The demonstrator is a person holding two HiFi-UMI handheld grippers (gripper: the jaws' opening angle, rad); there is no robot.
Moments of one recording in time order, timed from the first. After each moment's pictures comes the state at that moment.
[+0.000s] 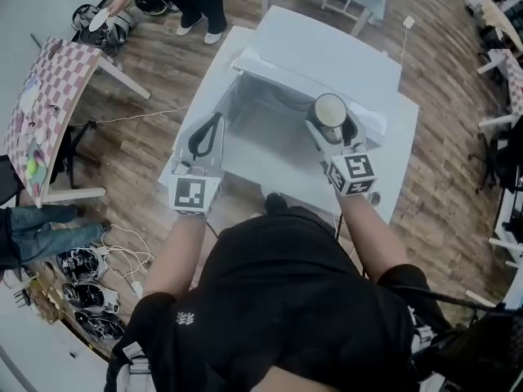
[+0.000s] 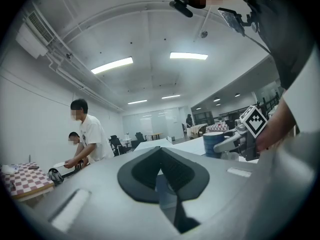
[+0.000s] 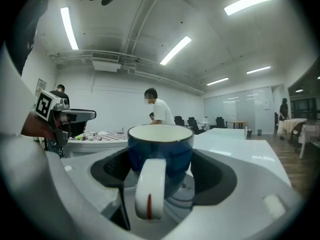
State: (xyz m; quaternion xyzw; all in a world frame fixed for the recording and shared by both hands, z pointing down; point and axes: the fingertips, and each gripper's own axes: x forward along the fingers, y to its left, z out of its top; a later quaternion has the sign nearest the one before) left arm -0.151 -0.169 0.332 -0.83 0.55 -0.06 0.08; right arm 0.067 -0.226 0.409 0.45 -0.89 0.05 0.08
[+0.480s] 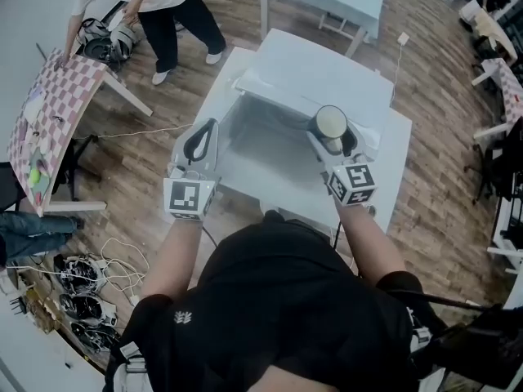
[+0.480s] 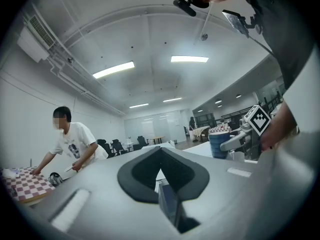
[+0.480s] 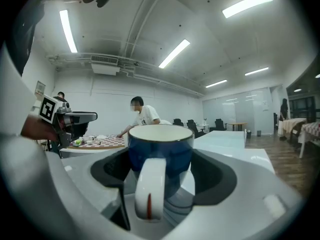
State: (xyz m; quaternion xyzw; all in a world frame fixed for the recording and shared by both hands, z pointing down) left arm -0.167 -0.180 0.295 -0.82 0.56 -0.05 0.09; right arm 0.072 -0.228 0.373 0.46 -0.89 0.05 0.06
